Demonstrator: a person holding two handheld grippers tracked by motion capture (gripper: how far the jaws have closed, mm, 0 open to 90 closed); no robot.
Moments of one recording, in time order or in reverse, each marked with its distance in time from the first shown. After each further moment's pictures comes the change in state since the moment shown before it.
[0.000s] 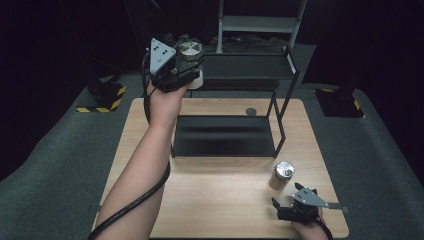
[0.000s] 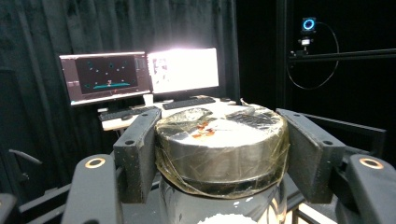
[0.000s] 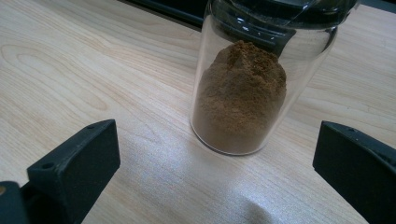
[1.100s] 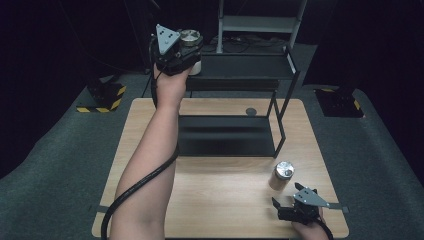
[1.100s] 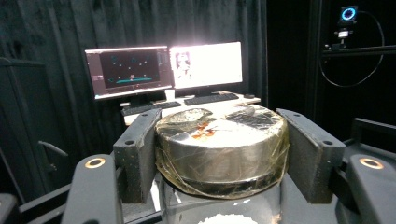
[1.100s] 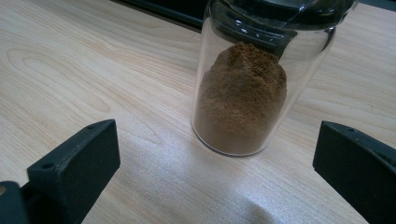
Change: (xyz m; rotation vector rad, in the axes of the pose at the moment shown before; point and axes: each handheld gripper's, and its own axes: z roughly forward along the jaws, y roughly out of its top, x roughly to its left) left arm 0.010 -0.001 0.049 0.028 0.097 0.007; right arm -0.003 -0.002 -0.001 -0.009 0.012 0.009
